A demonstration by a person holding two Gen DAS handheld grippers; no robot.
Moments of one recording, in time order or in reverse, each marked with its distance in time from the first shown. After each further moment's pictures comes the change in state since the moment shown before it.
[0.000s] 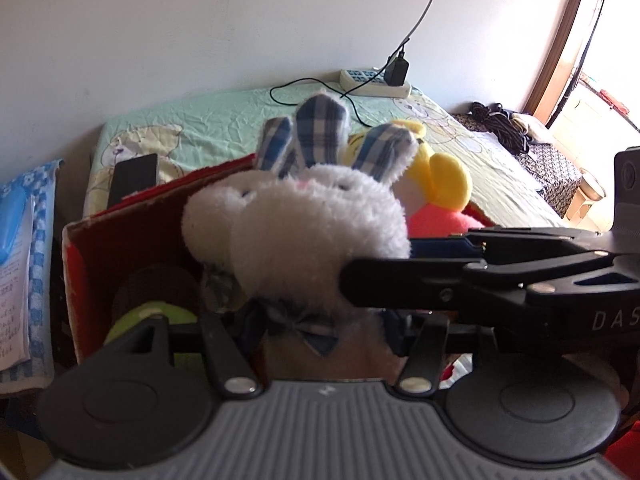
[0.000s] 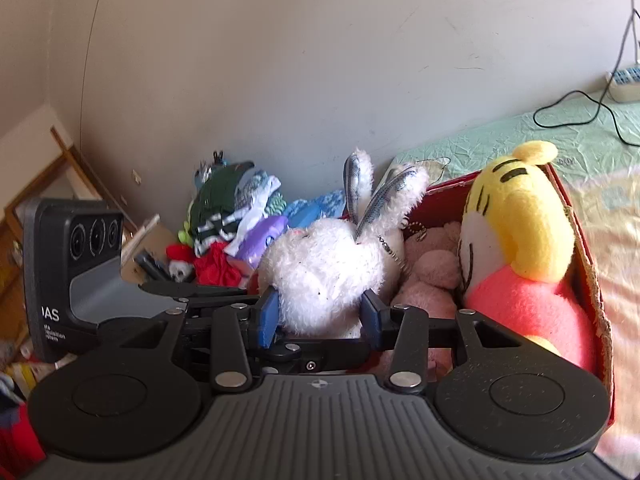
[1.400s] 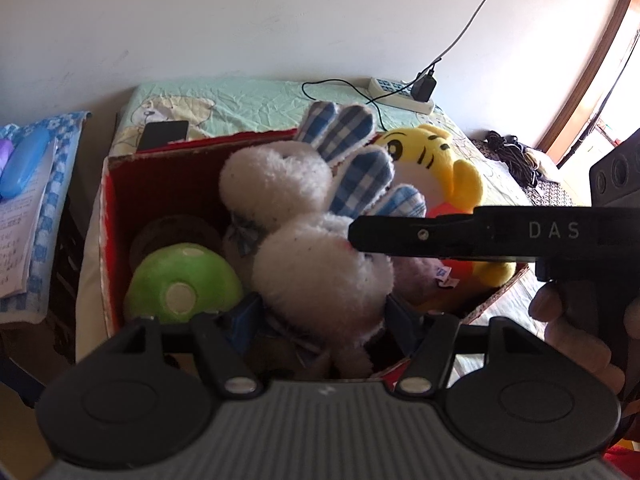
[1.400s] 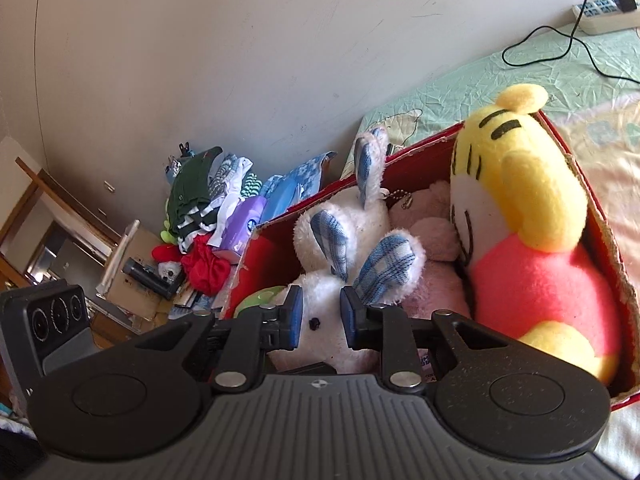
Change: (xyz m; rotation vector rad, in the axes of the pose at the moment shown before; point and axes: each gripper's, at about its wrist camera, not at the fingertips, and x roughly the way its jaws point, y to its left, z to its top) left arm -0.021 0.017 -0.024 -0.169 -0.029 -0.008; right arm 0.019 -0.003 0.012 0.193 0.103 -0.061
